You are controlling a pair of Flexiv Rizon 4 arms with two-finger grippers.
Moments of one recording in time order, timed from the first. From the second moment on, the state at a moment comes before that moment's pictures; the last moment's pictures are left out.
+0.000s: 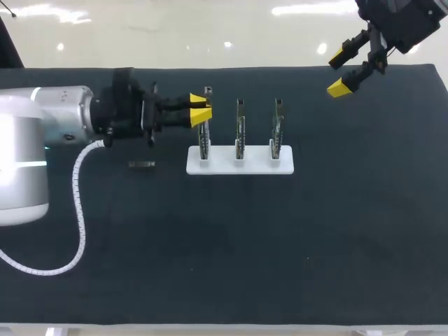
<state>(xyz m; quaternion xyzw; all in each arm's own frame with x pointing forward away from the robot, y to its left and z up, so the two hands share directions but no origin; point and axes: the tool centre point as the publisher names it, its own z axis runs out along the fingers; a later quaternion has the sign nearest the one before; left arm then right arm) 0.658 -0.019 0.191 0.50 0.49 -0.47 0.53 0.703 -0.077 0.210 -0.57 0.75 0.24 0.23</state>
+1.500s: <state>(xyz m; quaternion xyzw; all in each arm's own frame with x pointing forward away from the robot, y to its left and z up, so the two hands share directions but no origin) 0.658 -0.019 0.191 0.50 0.49 -0.47 0.53 0.687 0.053 0.250 -0.61 0.71 0.26 0.22</state>
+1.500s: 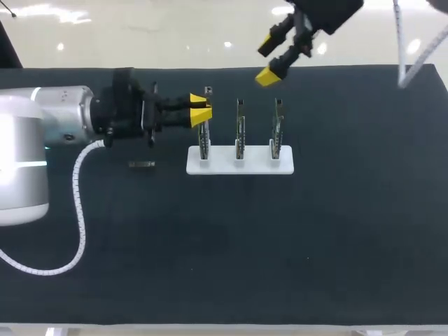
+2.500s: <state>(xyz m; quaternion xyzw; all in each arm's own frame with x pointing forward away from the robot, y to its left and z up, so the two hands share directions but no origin) 0.658 -0.019 0.191 0.50 0.49 -0.47 0.53 0.654 0.119 0.236 -0.62 0.71 0.24 0.23</state>
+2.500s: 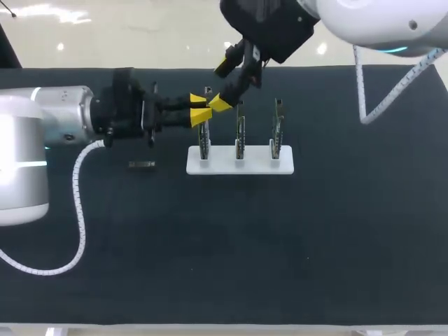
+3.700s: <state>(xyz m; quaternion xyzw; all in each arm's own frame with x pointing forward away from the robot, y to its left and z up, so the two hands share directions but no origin) 0.658 -0.019 0.191 0.50 0.49 -0.47 0.53 0.658 0.127 0.238 -0.65 0.68 0.25 0.24</state>
